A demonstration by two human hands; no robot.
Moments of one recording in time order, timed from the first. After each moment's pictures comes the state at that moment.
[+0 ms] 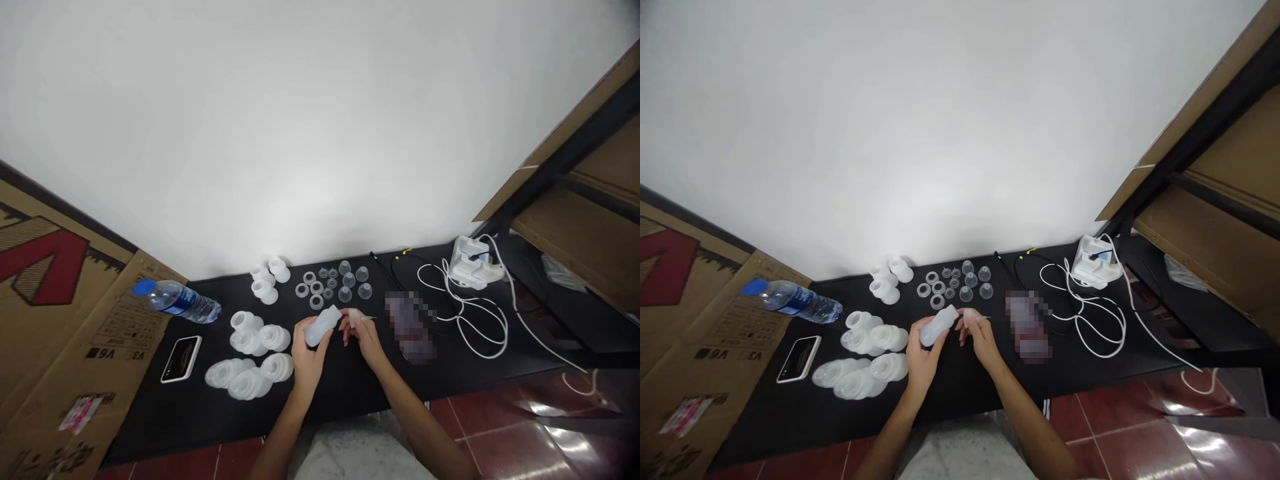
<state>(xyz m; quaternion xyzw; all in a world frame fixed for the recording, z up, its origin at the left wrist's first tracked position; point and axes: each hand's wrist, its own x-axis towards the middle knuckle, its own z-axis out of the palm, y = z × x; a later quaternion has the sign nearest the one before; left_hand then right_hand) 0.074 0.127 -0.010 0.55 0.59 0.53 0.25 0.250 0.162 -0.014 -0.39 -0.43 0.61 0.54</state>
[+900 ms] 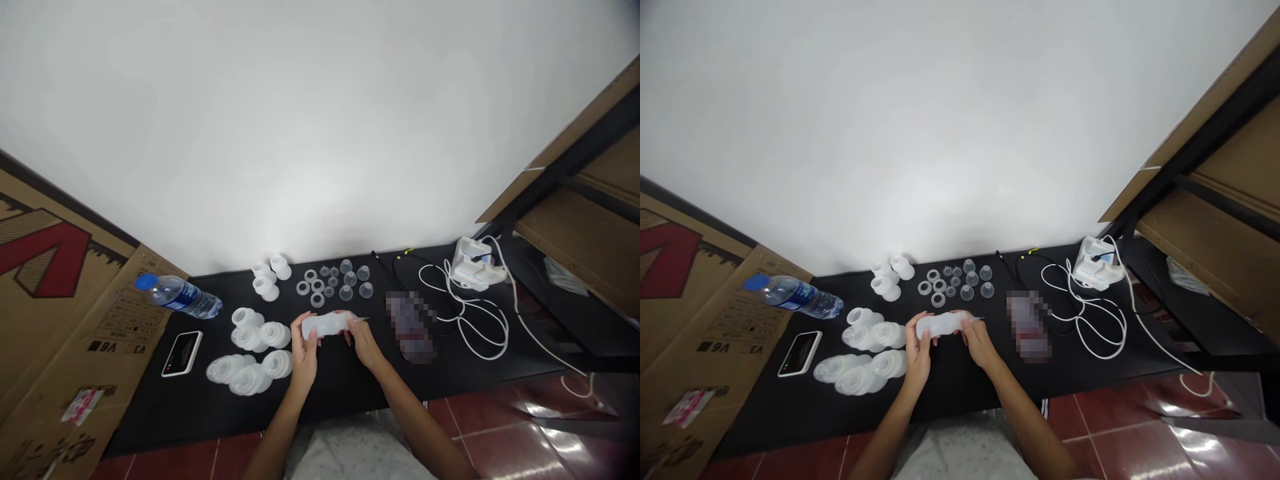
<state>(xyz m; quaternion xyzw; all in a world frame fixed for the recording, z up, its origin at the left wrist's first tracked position) 0.071 0.121 -0.008 0.46 0.52 0.59 0.41 0.251 0.154 -0.008 -0.45 -0.57 0.52 0.45</state>
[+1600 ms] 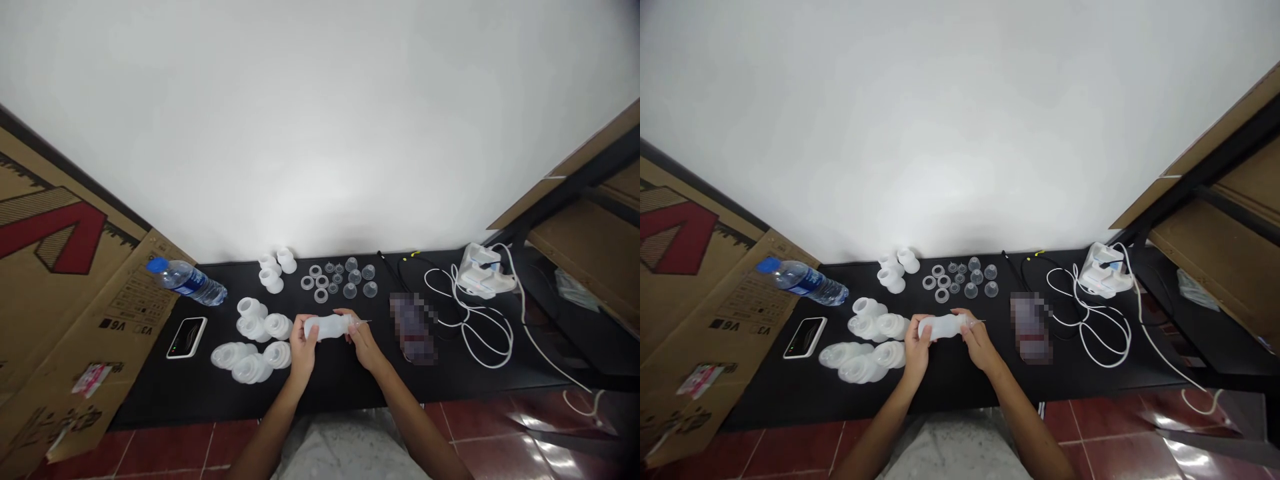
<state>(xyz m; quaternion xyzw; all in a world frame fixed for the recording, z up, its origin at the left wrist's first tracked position) 0.066 0.128 -0.013 0.41 0.53 0.61 0.42 0.256 0.148 -0.013 -0.40 -0.62 0.51 0.45</state>
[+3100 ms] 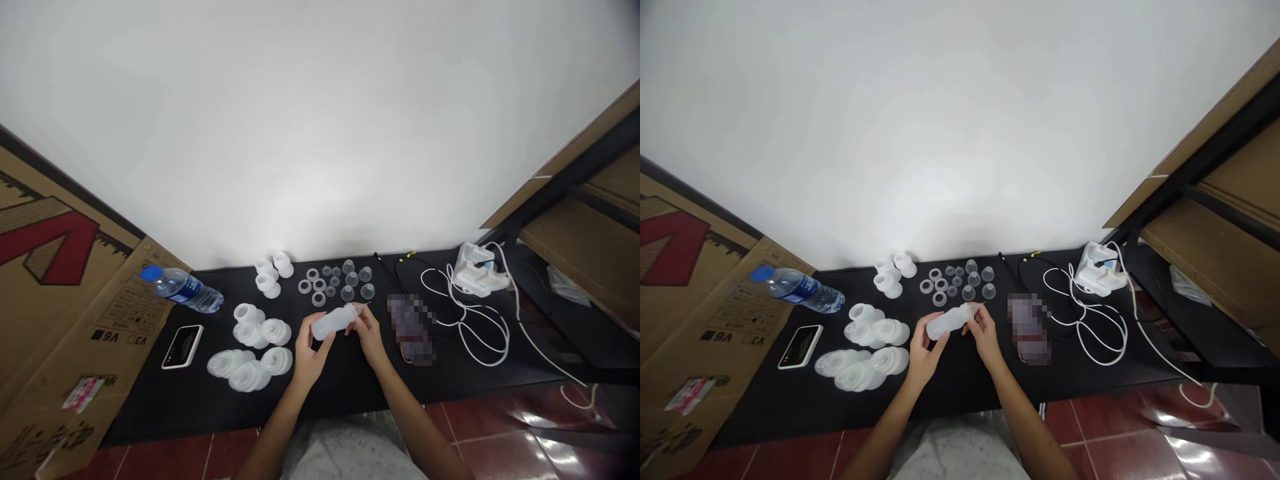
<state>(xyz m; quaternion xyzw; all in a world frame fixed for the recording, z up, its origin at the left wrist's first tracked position) 0.076 0.123 -0.005 0.52 0.50 0.56 0.40 0.255 0.164 -0.015 -0.39 -0.46 0.55 0.58</state>
